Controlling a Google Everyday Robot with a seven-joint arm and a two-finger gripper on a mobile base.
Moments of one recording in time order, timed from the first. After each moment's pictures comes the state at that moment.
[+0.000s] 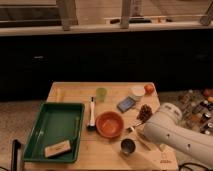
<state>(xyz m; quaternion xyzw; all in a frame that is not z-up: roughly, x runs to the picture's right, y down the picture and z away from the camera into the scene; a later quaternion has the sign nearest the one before) 0.222 0.245 0.681 -0.26 -0.06 -0.38 0.89</state>
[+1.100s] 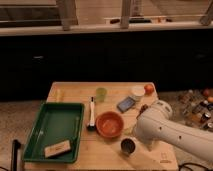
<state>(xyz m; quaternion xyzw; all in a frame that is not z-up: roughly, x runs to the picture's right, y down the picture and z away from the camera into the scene) 0.159 0.255 0.683 -0.26 -0.16 -0.44 0.85</state>
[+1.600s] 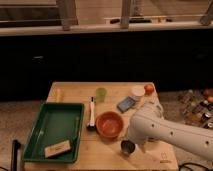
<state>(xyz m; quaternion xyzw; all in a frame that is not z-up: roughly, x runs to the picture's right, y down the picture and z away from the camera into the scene) 0.127 0.267 0.686 -0.27 -0.21 -0.48 0.81</state>
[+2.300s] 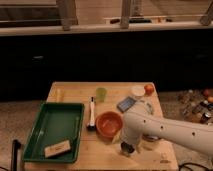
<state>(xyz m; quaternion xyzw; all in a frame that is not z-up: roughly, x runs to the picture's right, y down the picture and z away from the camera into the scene) 0.107 0.285 0.697 -0.29 -0.26 -0.52 0.76</state>
